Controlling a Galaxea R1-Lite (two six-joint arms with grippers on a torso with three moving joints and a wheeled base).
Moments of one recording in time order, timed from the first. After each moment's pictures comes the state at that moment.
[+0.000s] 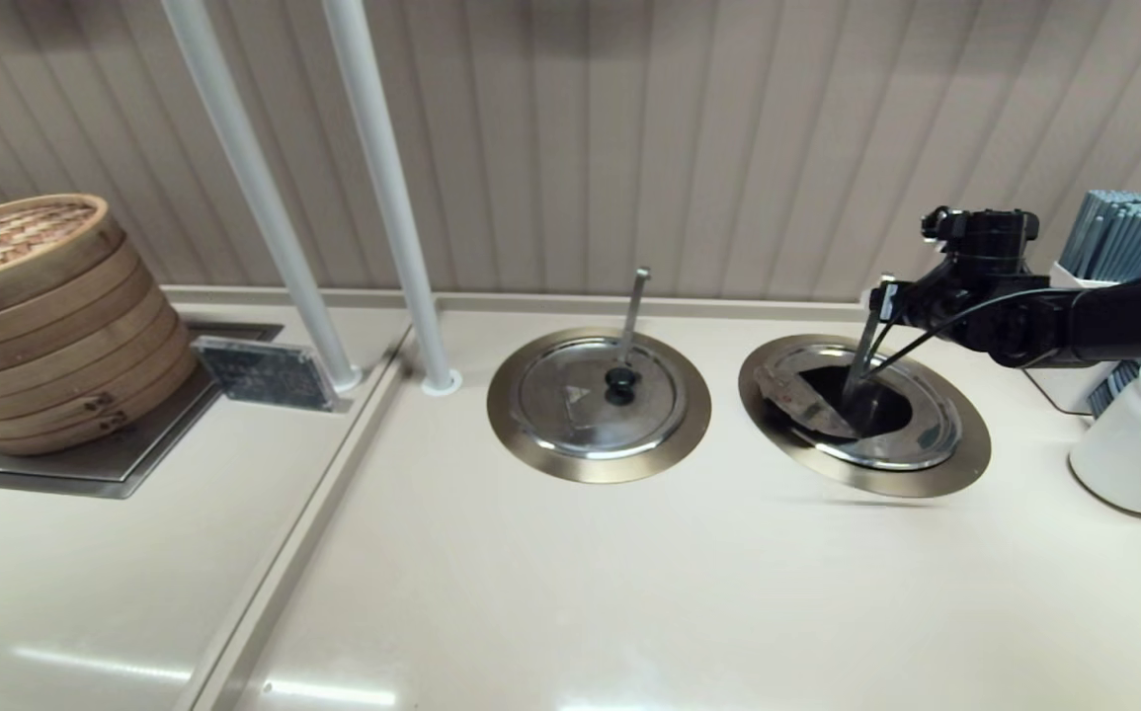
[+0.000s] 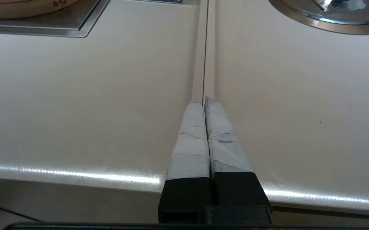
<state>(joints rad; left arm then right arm) 0.00 0.00 -0.02 0.06 0.00 0.00 -0.06 2.25 -1.71 -0.27 -0.25 0.08</state>
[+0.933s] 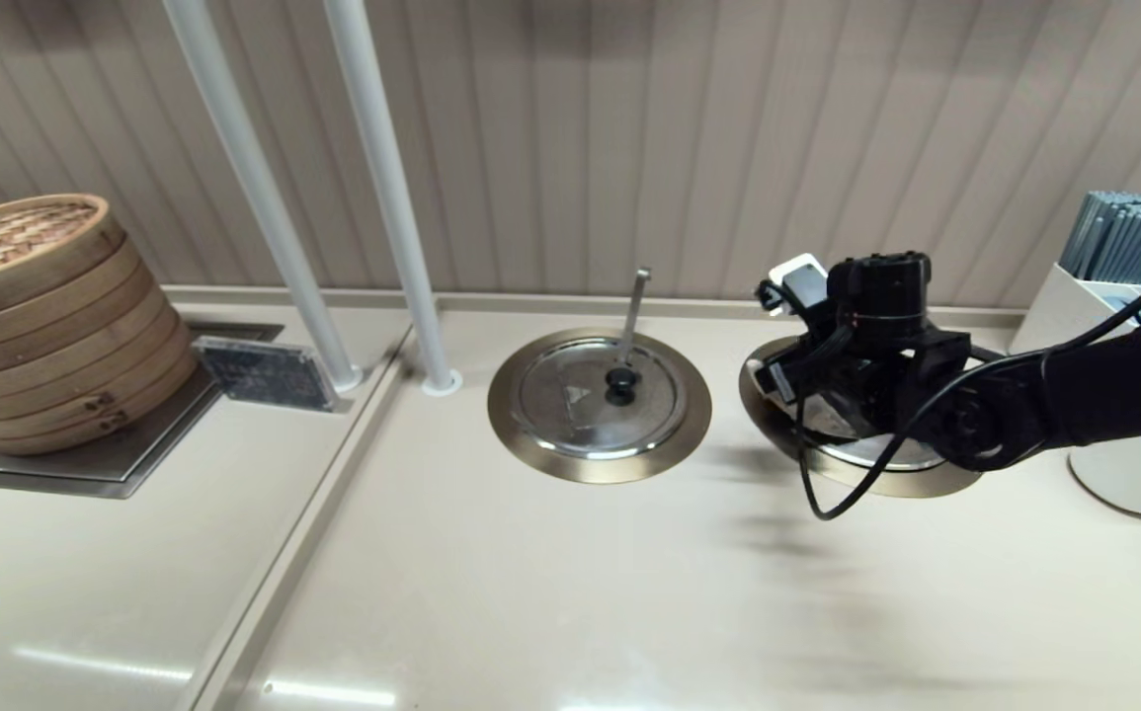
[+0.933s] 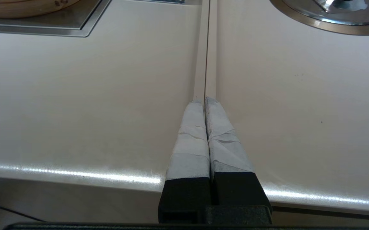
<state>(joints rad) 0.00 0.00 -0.02 0.06 0.00 0.00 0.33 1.99 -1.18 -0.50 -0.42 -0.39</state>
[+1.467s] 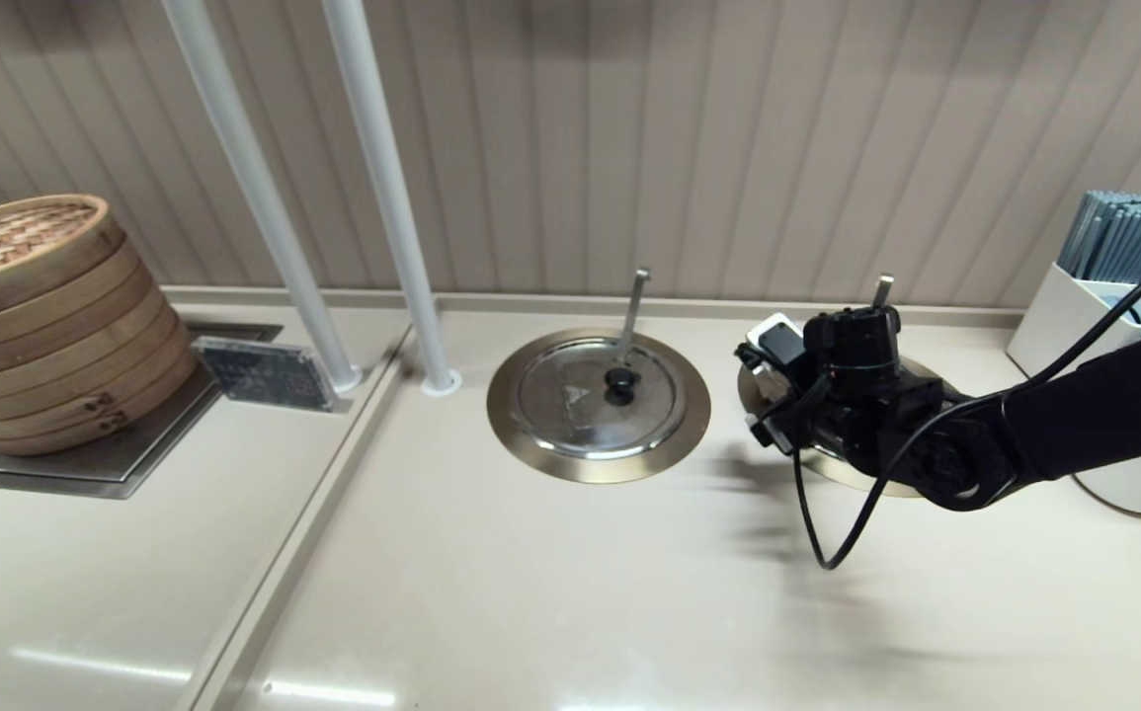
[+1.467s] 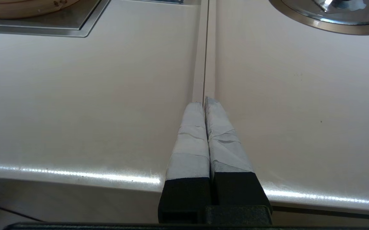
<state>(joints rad) 0.00 0.00 -0.02 0.06 0.00 0.00 0.34 2.04 -1.09 -0.51 -0.42 -0.46</state>
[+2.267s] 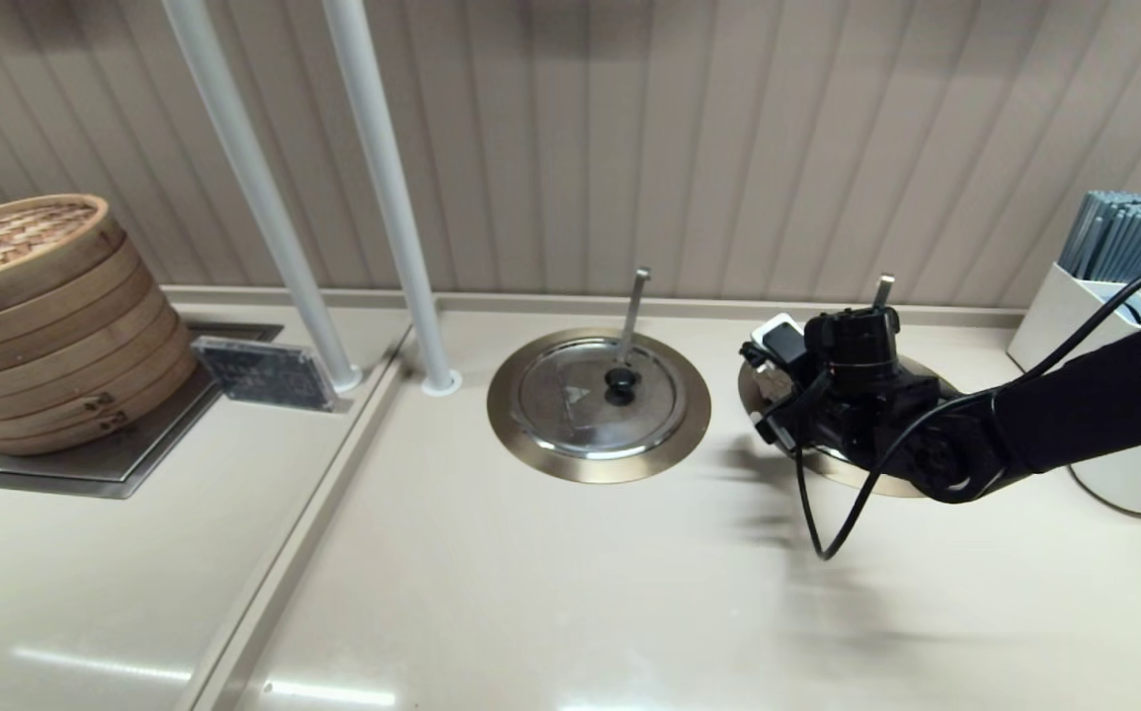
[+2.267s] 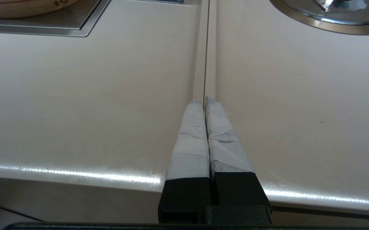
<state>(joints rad) 0.00 0.00 -0.02 0.06 0.00 0.00 0.31 2.07 -1.12 -0.51 -0.43 -0.46</state>
